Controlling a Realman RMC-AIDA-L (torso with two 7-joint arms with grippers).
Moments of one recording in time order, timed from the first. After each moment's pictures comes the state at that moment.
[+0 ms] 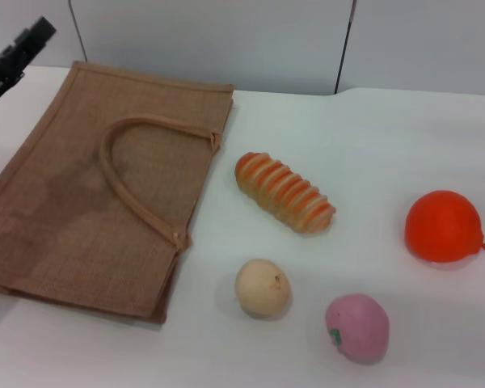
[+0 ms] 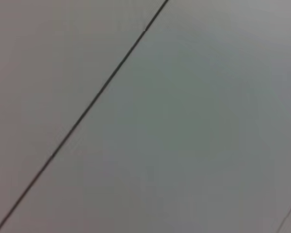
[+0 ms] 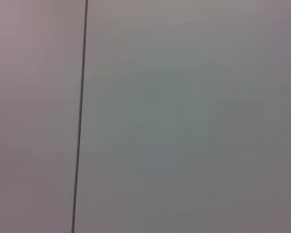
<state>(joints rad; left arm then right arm) -0.52 -2.03 0.10 0.40 -1.46 -1.44 1.67 0.54 2.02 -1.11 -0.03 -0.34 -1.39 0.33</state>
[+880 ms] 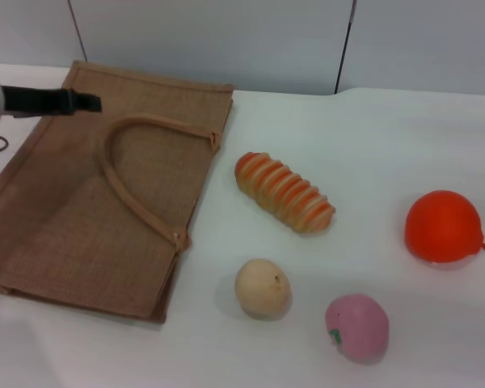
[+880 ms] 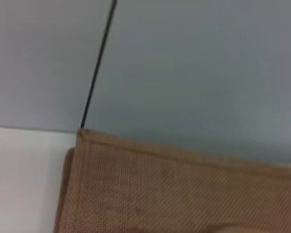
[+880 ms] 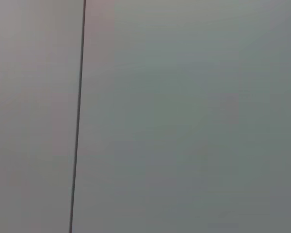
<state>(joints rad) -0.87 -2.02 0.11 0.76 -0.36 -1.11 1.00 0.54 2.02 -1.11 -0.04 -0.34 -1.37 0.33</state>
